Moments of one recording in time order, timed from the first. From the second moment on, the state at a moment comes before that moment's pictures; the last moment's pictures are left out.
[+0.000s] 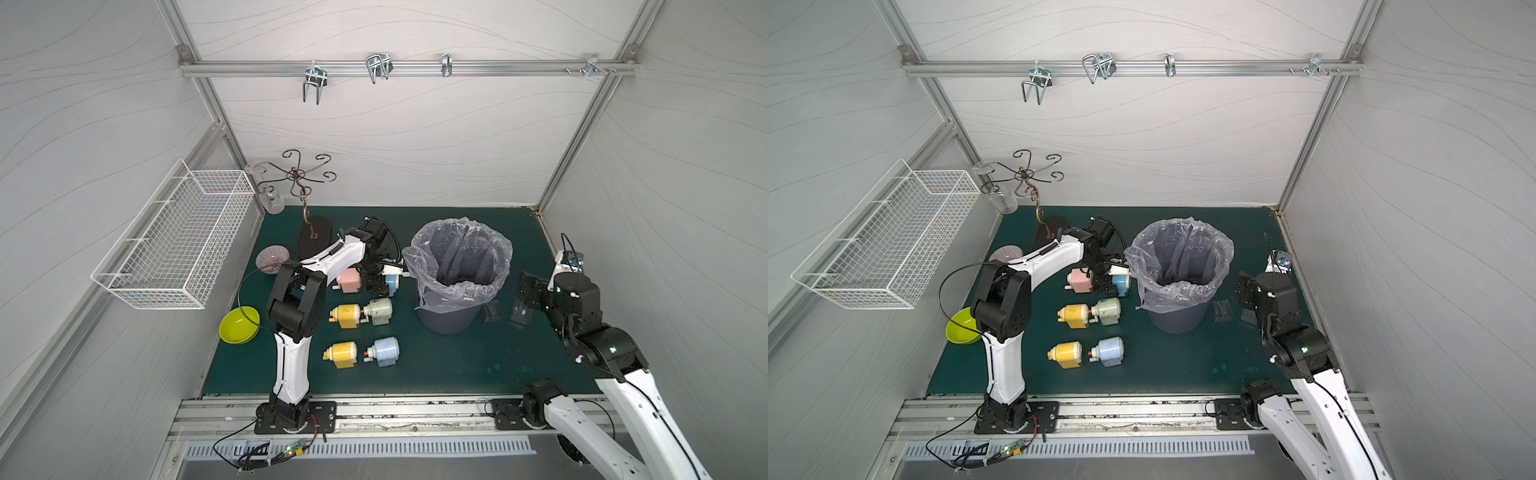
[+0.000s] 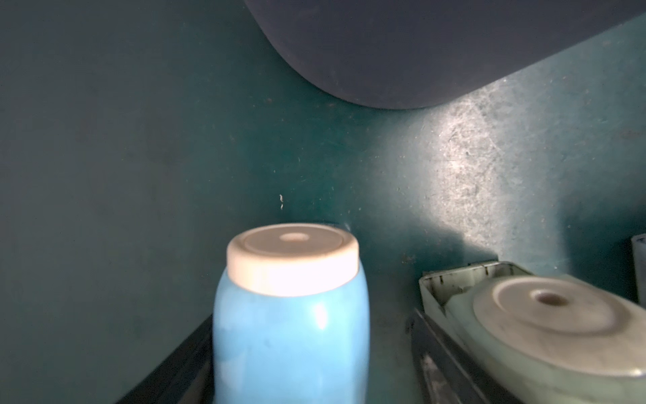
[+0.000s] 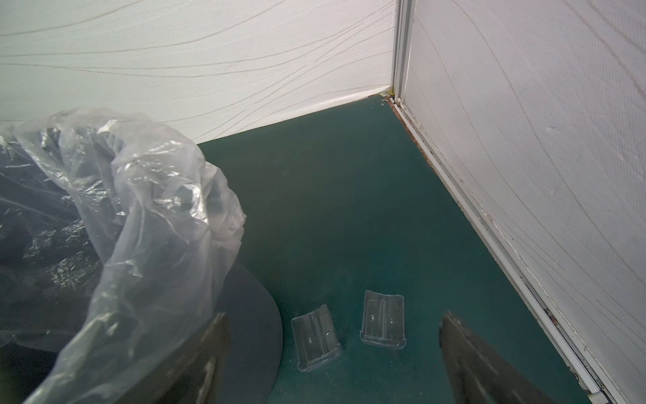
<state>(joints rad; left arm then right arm) -0.44 2.02 1.57 -0.93 0.32 1.17 0.37 0.65 0.89 -0.78 0.41 0.37</state>
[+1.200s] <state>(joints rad) -0.40 1.68 1.49 -0.98 0.26 1.08 0.42 0.70 0.93 -0.58 -0.09 0.13</state>
